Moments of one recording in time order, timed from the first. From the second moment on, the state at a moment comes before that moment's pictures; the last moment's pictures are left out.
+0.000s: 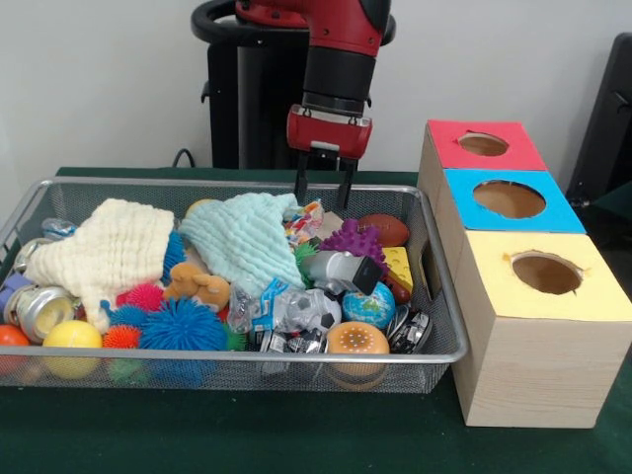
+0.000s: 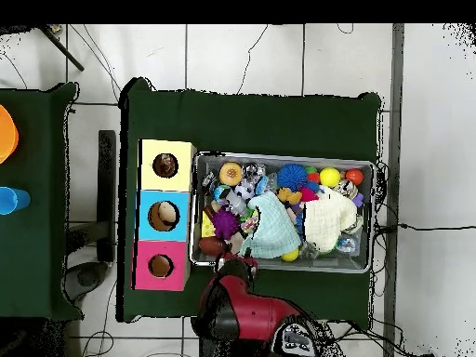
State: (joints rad) arm -0.14 -0.54 -0.18 2.14 -0.17 -0.40 1.89
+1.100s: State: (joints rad) arm -0.14 -0.54 -0.18 2.14 -0.17 -0.52 1.89
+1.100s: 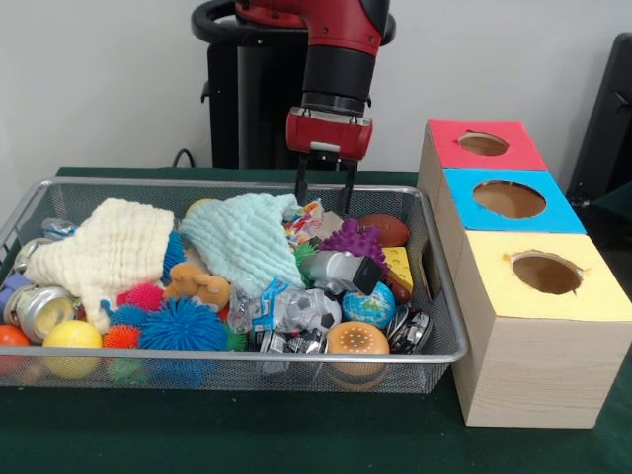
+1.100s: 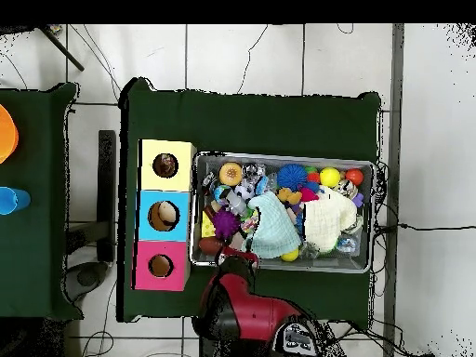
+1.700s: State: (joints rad) arm -0.15 -0.49 -0.18 2.14 -0.17 -0.67 1.89
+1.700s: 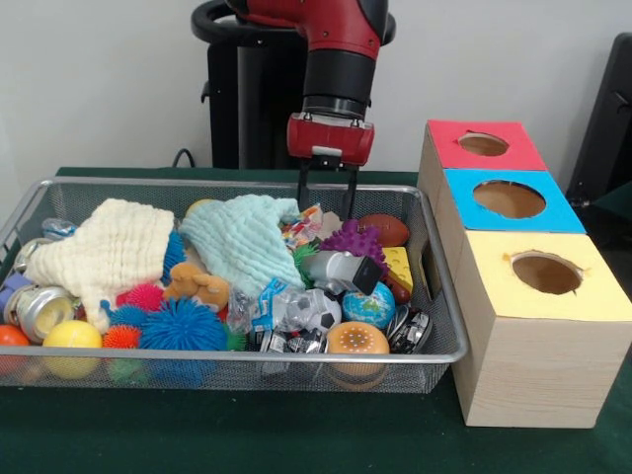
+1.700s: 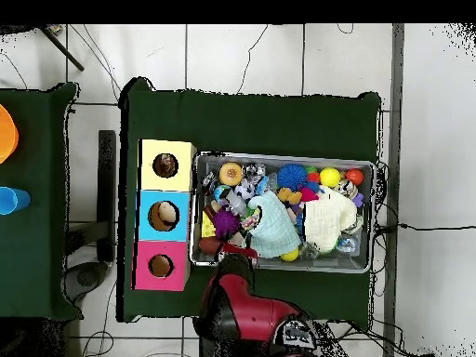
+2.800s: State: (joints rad) arm -0.25 -0.48 -0.17 2.14 -0.26 -0.69 1.89
